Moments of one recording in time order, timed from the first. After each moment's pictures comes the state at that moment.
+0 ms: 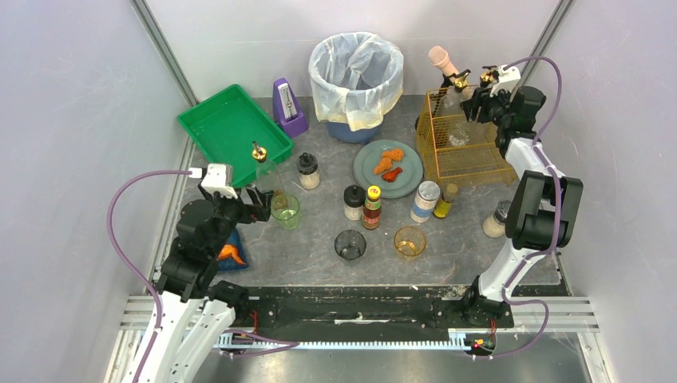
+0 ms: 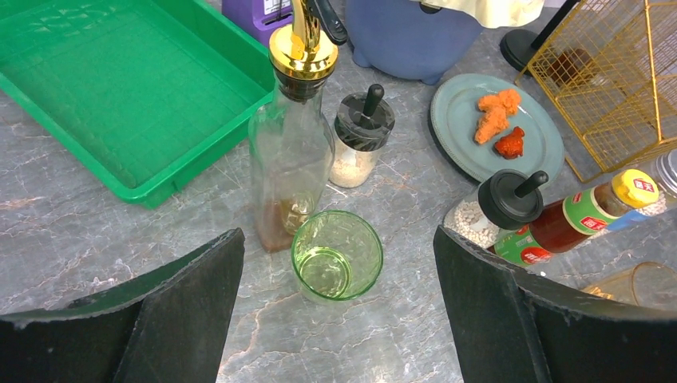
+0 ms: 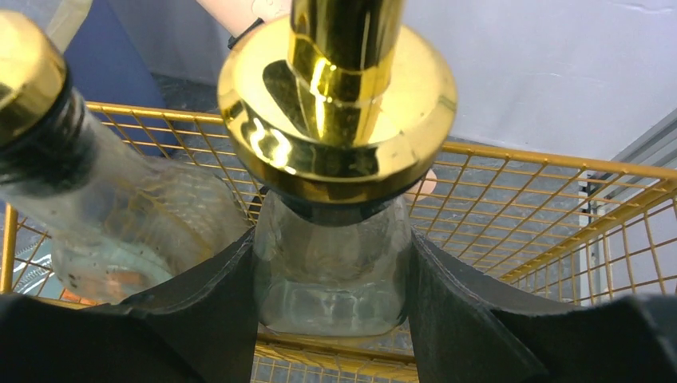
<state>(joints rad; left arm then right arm) -0.30 0.47 0.70 -0.44 -0.05 -0.21 -0.24 1.82 1.33 0.28 -0.51 -0.11</state>
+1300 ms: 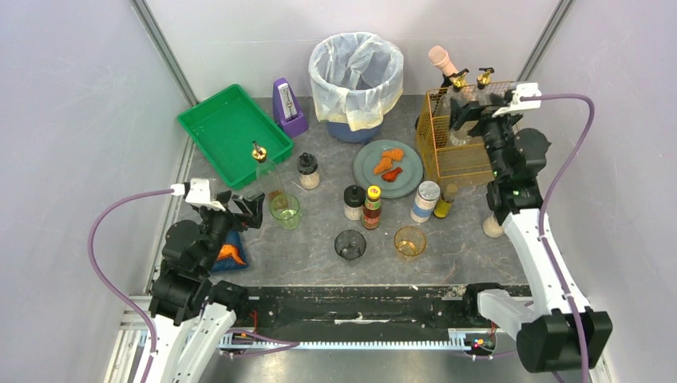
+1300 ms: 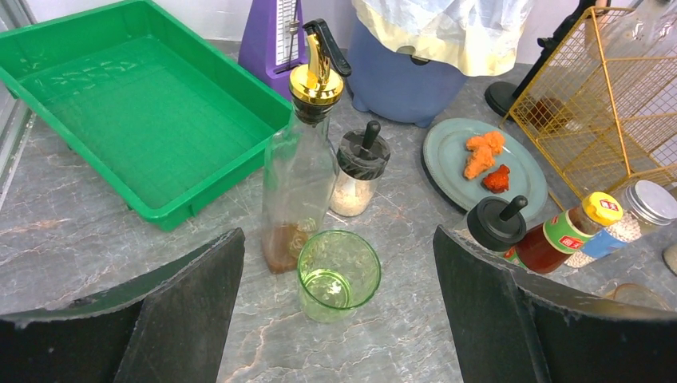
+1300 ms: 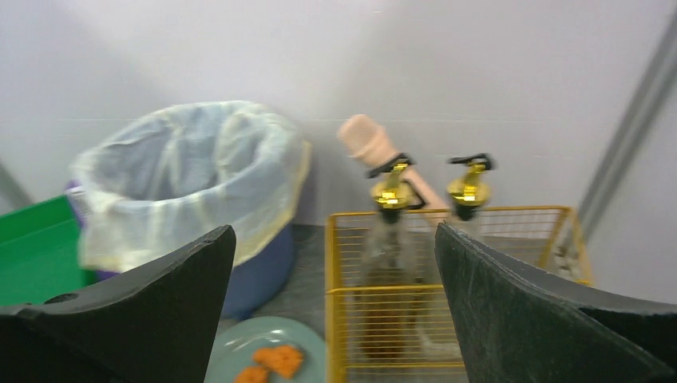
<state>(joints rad) -0.29 0.30 0.68 -0.45 -0.08 -0.21 0.01 1.06 0.96 0.33 -0.11 0.08</state>
